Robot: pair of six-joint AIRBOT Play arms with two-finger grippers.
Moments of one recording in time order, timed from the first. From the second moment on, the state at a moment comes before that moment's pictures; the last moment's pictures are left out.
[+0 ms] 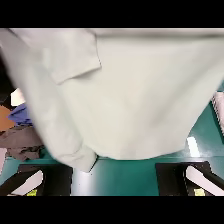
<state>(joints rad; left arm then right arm) 0.16 -1.06 1.75 0.94 -1.22 -1.42 -0.39 -1.08 1.77 -1.02 1.45 1.32</state>
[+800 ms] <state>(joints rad) 0.07 -1.60 1.55 1.02 -1.14 -1.35 -0.14 -1.63 1.71 -1.28 1.34 1.39</state>
